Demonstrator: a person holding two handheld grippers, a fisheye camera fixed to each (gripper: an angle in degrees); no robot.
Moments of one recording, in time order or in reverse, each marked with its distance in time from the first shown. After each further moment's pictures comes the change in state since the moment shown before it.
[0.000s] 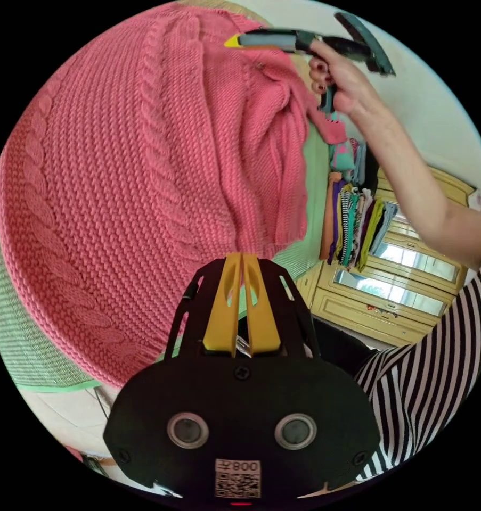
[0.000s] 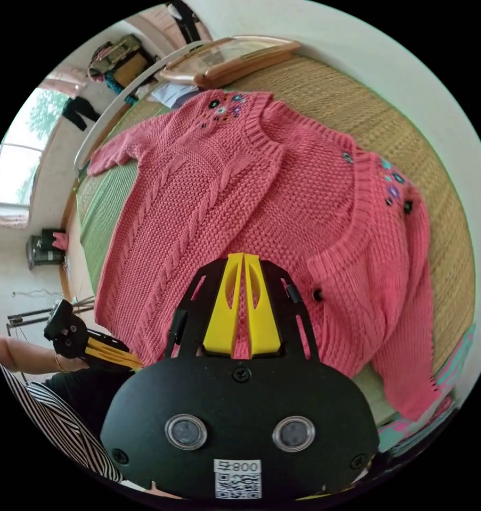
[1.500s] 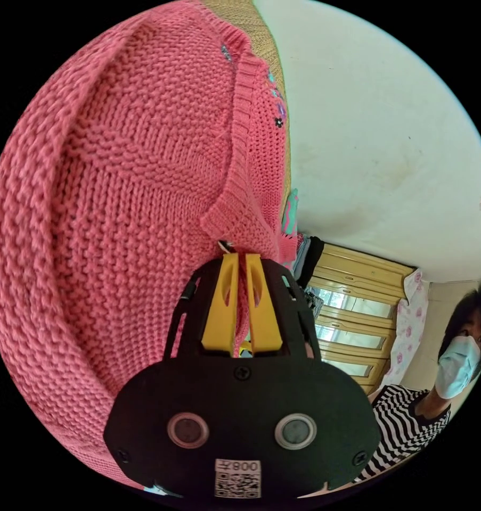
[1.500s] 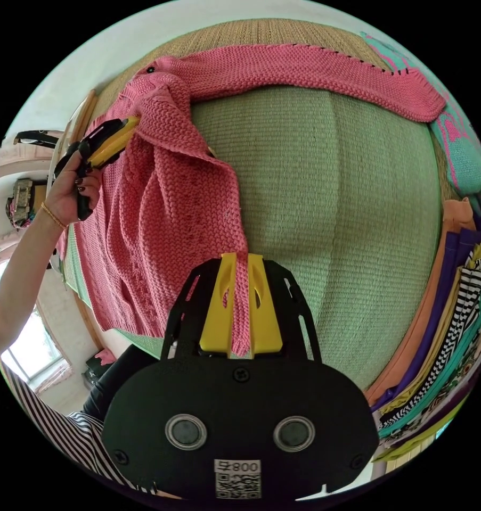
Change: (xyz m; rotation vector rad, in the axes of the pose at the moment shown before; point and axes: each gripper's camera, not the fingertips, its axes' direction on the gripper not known) left arm -0.054 -0.378 -0.076 0.254 0.414 -0.145; right arm 0.128 0.390 0.019 -0.005 -0.099 0.755
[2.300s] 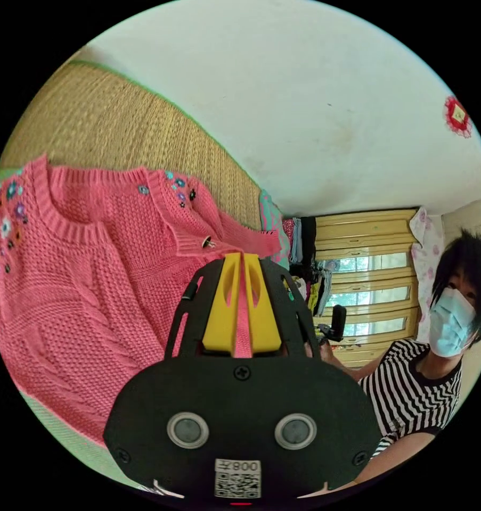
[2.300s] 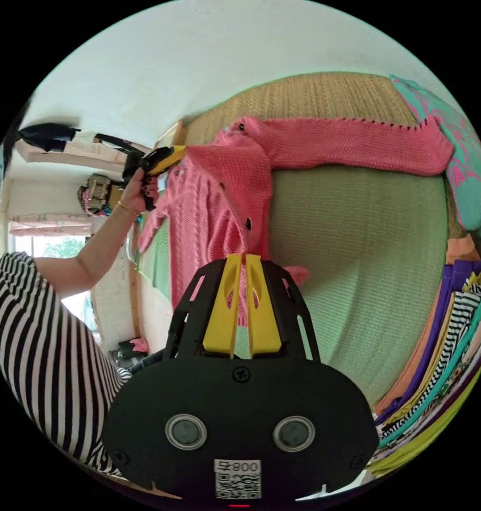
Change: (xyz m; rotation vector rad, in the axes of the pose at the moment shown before) left arm 0.146 -0.044 -0.114 -0.023 -0.157 0.340; right arm 0.044 0.063 -0.096 0.162 -0.359 -0.175
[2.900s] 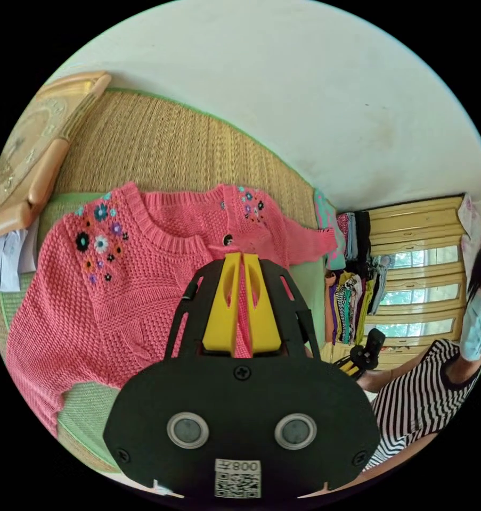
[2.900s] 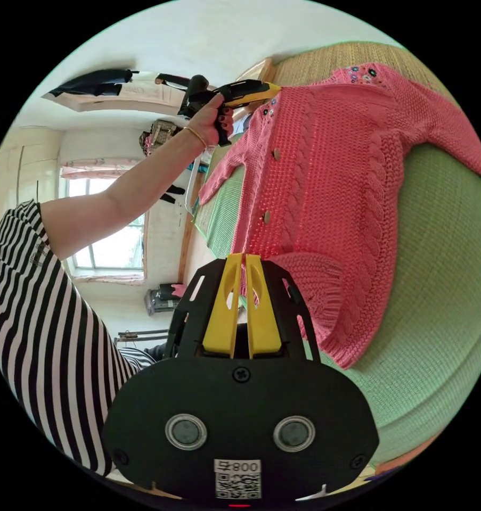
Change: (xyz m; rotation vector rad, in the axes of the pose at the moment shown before) left arm 0.004 -0.018 -0.045 -0.003 -0.318 0.044; right arm -0.049 0.003 0.121 -0.232 -0.321 -0.242
